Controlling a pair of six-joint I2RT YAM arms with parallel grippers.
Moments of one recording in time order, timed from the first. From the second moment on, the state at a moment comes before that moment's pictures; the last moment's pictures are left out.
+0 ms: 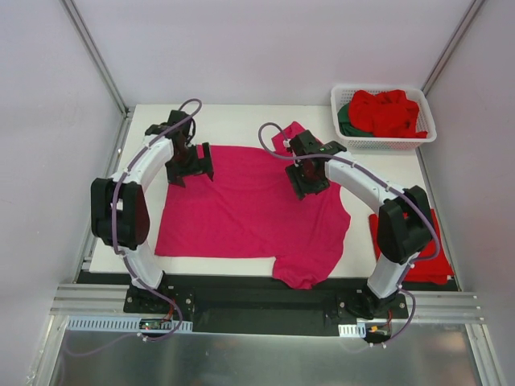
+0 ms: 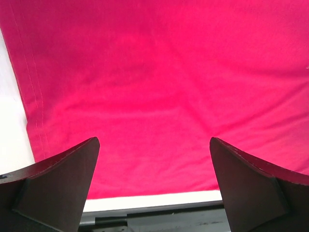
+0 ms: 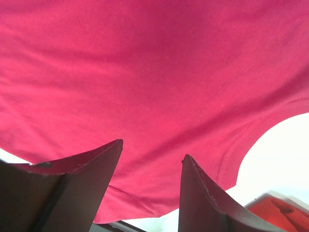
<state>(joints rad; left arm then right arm) -0.17 1.76 1.44 -0.95 0.13 -0.38 0.58 1.76 1.42 -0.91 0.12 0.12</state>
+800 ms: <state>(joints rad) -0.16 2.07 1.64 -1.05 0.18 -0.36 0.50 1.86 1.38 -0.89 0.02 0.17</state>
